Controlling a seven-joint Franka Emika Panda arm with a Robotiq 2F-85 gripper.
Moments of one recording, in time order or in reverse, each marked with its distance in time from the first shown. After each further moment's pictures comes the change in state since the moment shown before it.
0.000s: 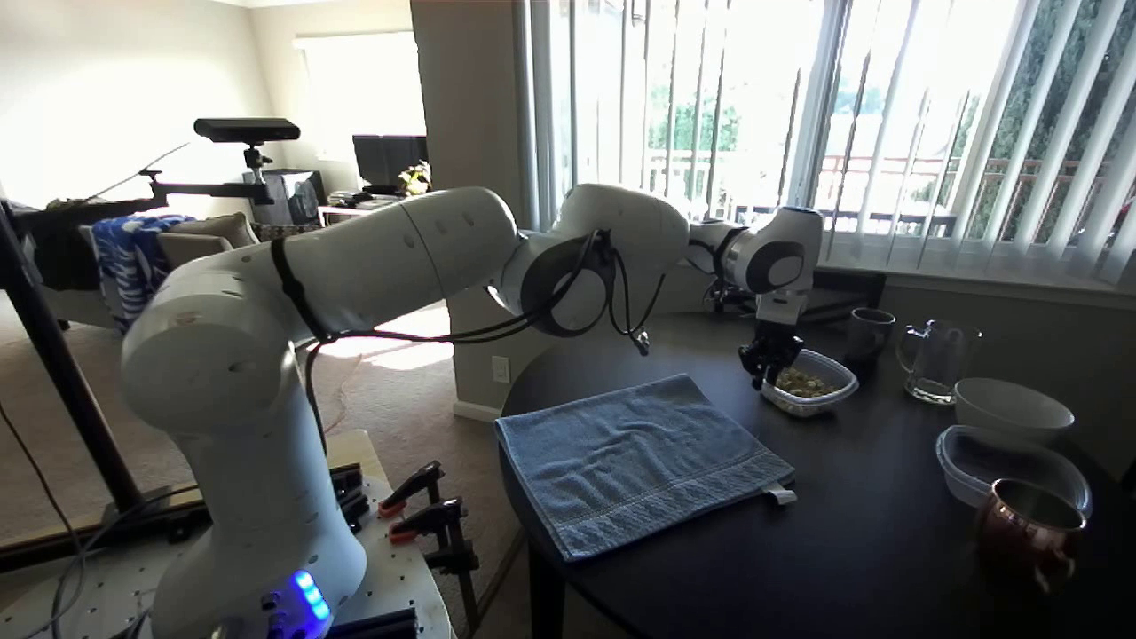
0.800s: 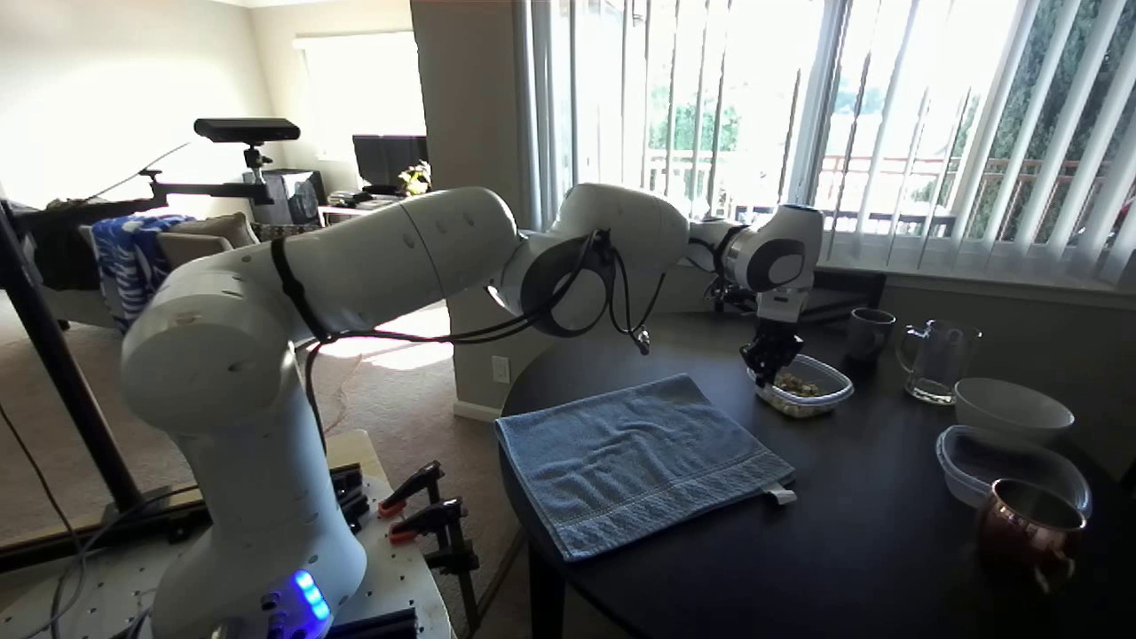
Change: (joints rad) arm 0.000 0.000 0.000 0.008 0.000 0.000 0.000
